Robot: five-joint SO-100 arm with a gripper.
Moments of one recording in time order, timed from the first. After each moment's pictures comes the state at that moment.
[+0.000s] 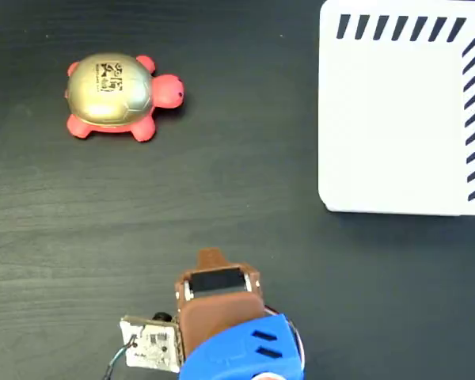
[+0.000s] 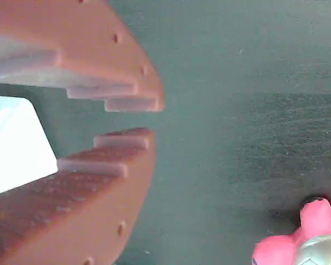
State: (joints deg) arm -2.8 185.8 167.9 71.8 0.7
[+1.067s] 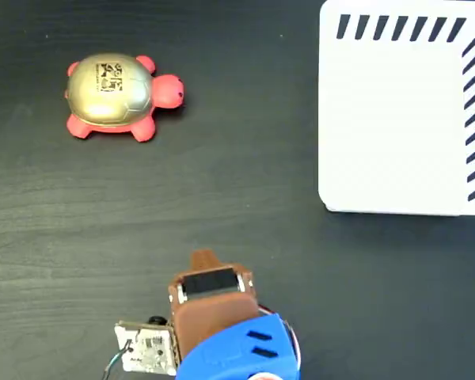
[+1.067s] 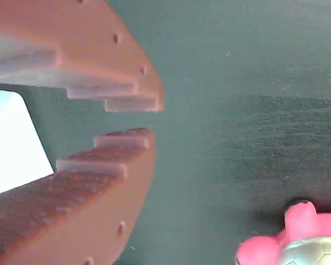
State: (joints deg) arm -4.6 185.7 167.9 71.8 0.2
